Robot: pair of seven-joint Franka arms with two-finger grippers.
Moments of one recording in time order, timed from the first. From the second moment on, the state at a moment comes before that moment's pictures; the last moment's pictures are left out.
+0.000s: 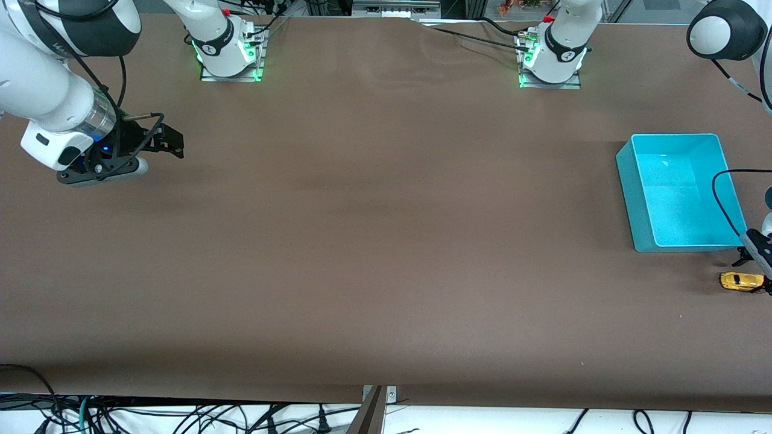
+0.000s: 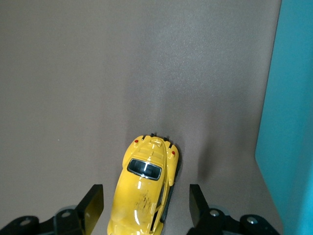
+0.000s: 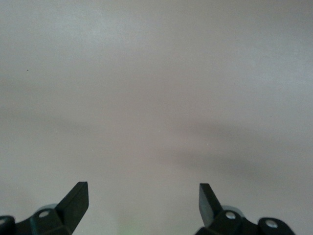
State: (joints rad) left arm 0.62 0.97 -0.05 -1.27 -0.14 2.48 2.11; right arm -0.14 0.02 0.29 -1.79 0.01 1.71 -0.05
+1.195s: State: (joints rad) left arm 0.65 0.94 -0.04 -1.18 -0.14 2.34 2.14; right arm -0.14 0.02 0.29 -1.79 0.01 1.71 -0.05
